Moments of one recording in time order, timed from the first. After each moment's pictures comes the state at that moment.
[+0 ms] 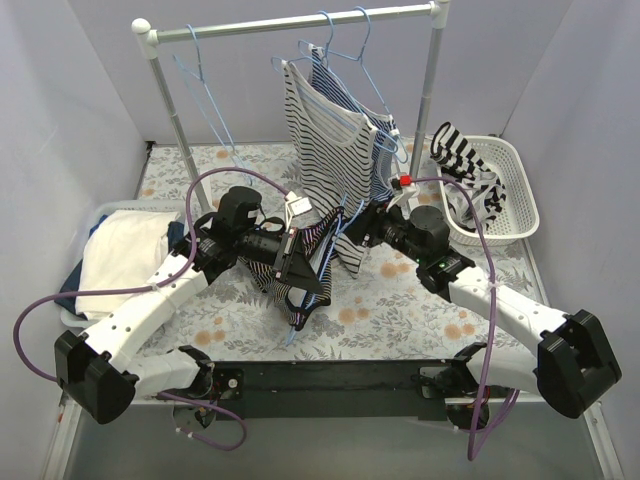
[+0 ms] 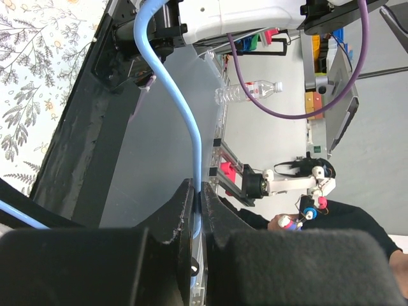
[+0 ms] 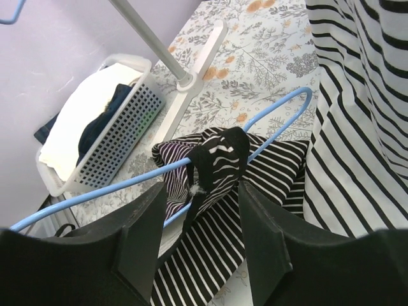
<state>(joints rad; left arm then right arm) -0.61 1.15 1.05 -0.46 1.12 -0.63 0.64 1.17 0.69 0.38 -0.22 0.56</state>
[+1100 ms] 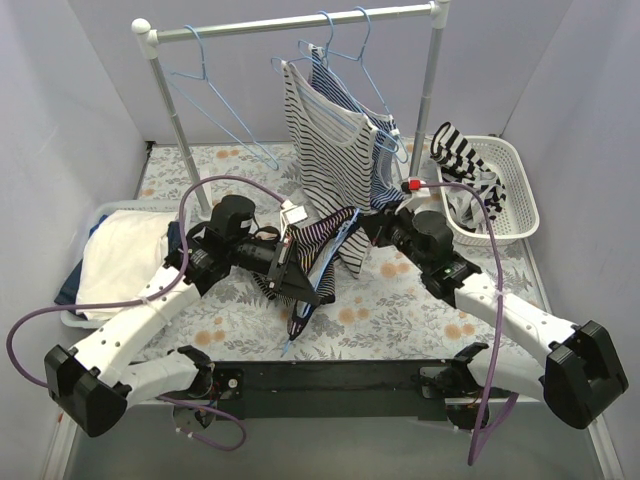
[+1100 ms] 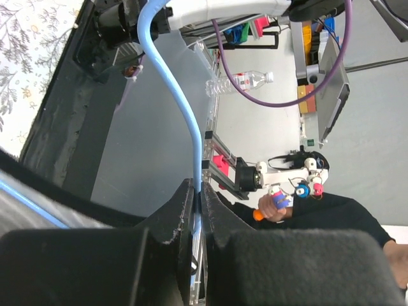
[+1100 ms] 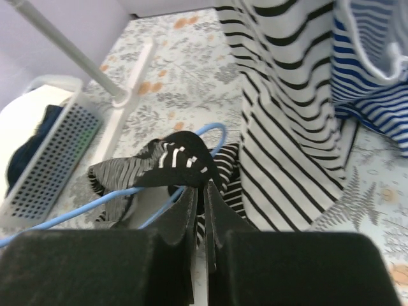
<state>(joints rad) -0.63 1.07 1.00 -0.45 1.13 -0.67 0.64 1.11 0.65 0.32 -0.01 0.49</state>
